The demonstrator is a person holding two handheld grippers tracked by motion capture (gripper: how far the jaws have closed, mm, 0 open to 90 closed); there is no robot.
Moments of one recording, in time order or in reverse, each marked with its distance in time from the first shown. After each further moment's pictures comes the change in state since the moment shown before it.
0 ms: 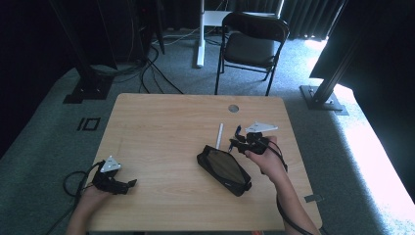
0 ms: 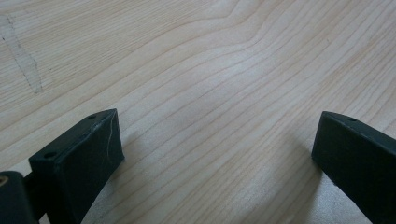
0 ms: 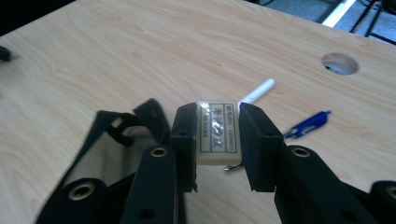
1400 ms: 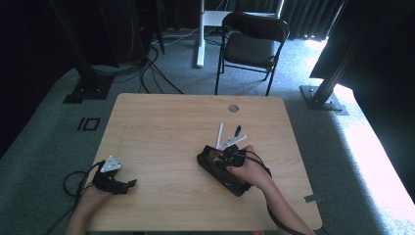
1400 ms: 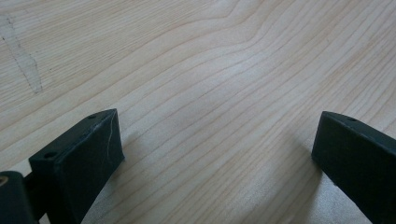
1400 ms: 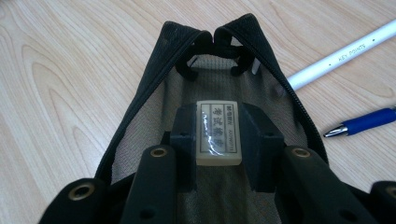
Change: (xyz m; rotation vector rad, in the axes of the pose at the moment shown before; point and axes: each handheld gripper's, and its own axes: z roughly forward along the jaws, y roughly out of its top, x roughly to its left) left arm 0.000 0.000 0.000 0.000 0.000 0.000; right arm 0.050 -0.019 0.044 0.286 0.120 -0.138
